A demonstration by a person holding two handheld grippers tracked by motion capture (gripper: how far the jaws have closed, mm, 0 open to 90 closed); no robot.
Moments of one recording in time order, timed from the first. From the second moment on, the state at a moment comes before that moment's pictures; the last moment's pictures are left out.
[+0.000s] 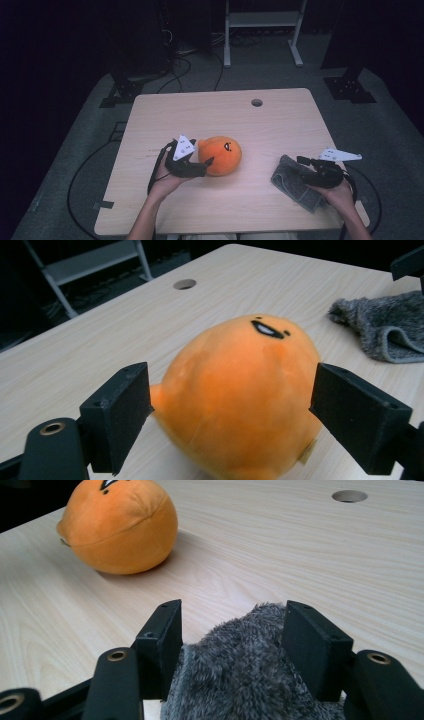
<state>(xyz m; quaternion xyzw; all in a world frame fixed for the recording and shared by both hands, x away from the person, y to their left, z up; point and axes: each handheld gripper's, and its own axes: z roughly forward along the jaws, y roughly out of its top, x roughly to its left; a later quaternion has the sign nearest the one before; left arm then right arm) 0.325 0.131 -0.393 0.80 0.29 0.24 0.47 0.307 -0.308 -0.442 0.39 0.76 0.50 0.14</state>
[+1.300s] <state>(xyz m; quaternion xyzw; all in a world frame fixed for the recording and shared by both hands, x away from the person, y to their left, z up) 0.274 0.184 -0.459 0.76 0.37 0.27 0.46 0.282 -0.297 -0.444 0.36 0.78 0.48 0.15</state>
